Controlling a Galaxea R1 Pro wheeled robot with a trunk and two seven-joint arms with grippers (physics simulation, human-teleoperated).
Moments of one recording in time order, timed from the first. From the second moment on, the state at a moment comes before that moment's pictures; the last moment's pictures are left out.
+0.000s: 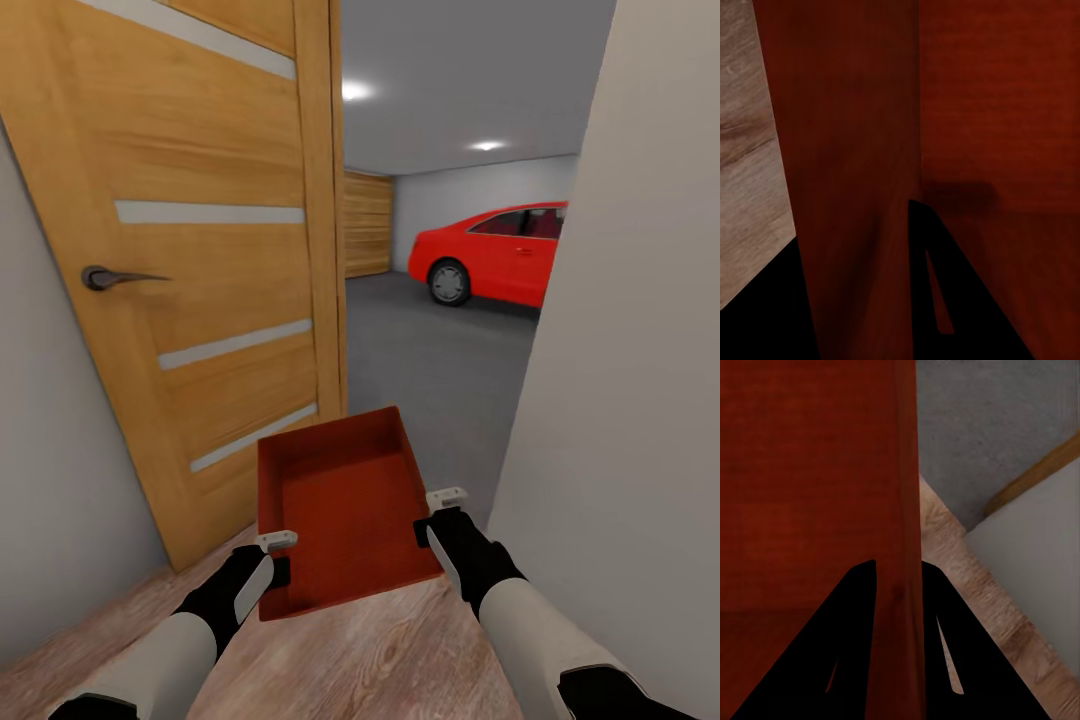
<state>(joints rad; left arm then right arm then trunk) -0.70 -0.09 -0.13 -0.44 0.35 0.50 0.31 -0.78 0.16 0.07 -0.52 0.14 0.58 -0.16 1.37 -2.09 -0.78</state>
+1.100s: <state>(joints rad) -0.70 -0.09 -0.13 -0.44 0.35 0.50 0.31 -0.78 0.16 0.07 -0.52 0.14 0.58 -0.16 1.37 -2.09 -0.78</state>
